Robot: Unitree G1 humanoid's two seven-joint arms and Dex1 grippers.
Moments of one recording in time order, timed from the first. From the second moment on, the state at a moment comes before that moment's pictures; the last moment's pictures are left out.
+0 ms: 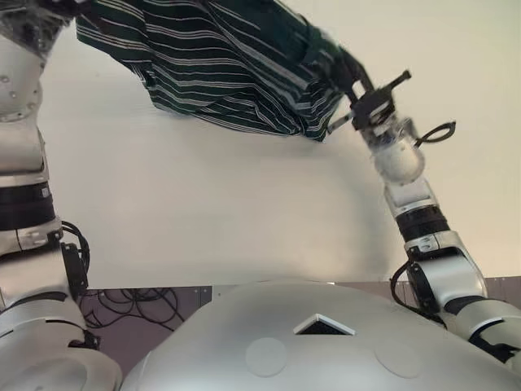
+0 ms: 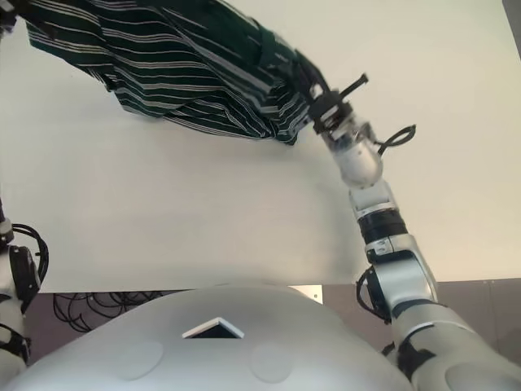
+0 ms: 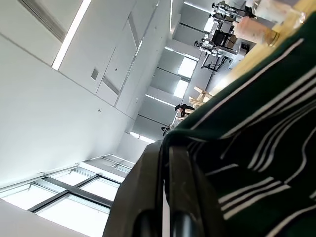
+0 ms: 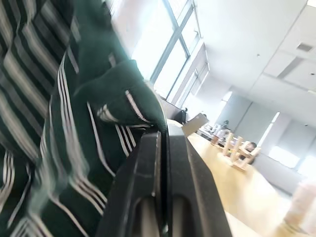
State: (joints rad) left arm -0.45 0.81 0.04 0.13 0.33 -0.38 -0.36; right arm -0.37 -0.39 0.22 0.43 0.16 -0.67 0.36
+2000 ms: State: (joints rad) left arm 0.13 1.17 -0.11 -0.27 -0.51 -0.31 -1.28; right arm 0.07 -0.80 -0.07 -0.12 0.47 0.04 1.49
